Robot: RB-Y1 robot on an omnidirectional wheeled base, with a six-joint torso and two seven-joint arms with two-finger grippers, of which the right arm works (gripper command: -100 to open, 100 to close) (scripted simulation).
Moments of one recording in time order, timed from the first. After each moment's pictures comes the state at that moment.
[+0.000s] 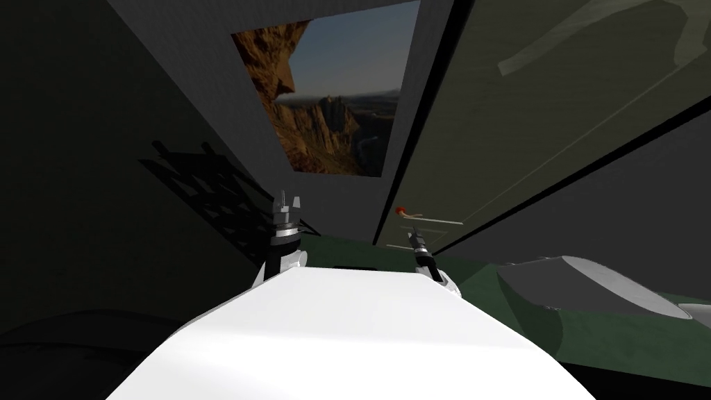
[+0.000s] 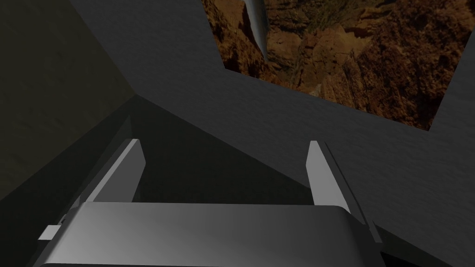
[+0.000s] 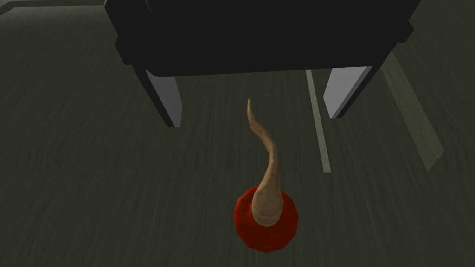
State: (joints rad) arm 0.11 -0.39 -0.03 -0.97 -0.14 -0.70 -0.19
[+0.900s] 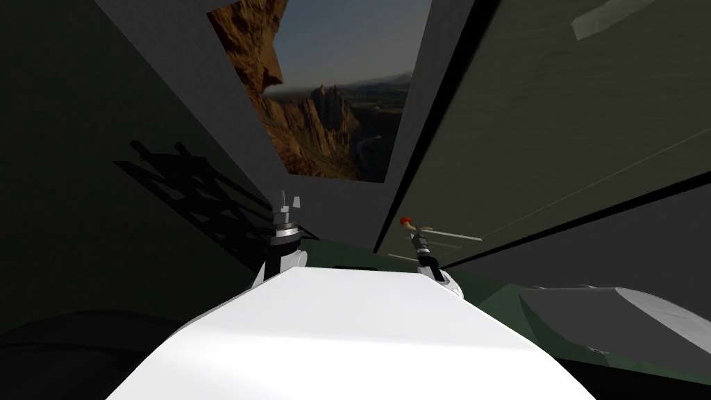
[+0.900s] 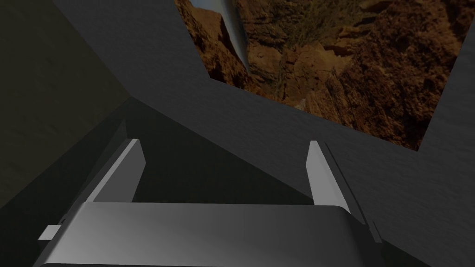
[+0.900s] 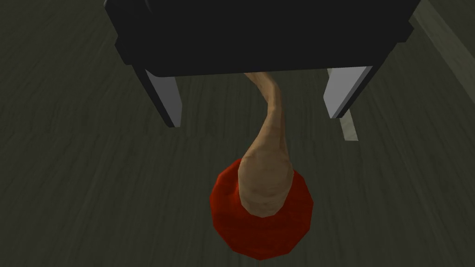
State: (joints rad) arm 0.08 -0.41 -0.06 -0.88 -0.15 -0.71 -0.20
